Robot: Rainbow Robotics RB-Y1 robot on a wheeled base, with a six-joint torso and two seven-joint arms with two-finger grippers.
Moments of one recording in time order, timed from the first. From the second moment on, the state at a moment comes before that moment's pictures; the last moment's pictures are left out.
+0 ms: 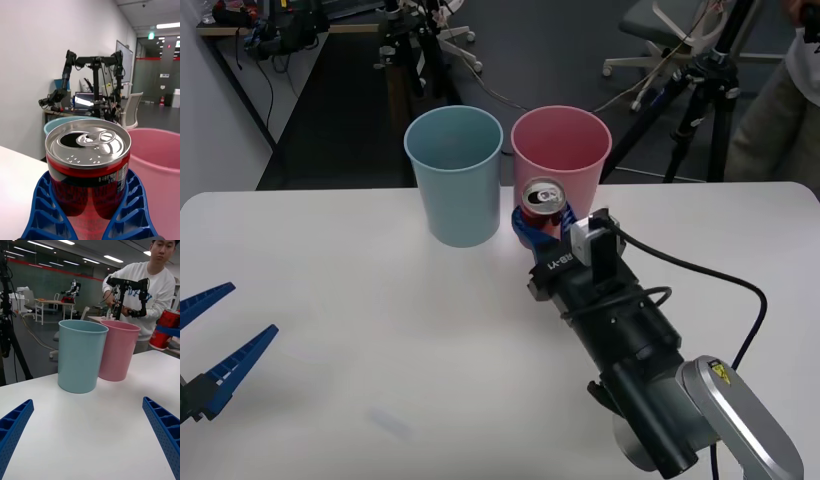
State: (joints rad) right arm 0.06 -0.25 0.44 -1.96 0.84 -0.01 0.66; left arm 0.35 0.40 0.52 -1.66 -0.96 -1.22 0.00
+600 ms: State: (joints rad) right arm -0.18 -0.26 0.56 -2.07 0.84 0.27 0.62; left arm 0.35 0.40 0.52 -1.66 -0.96 -1.22 0.00
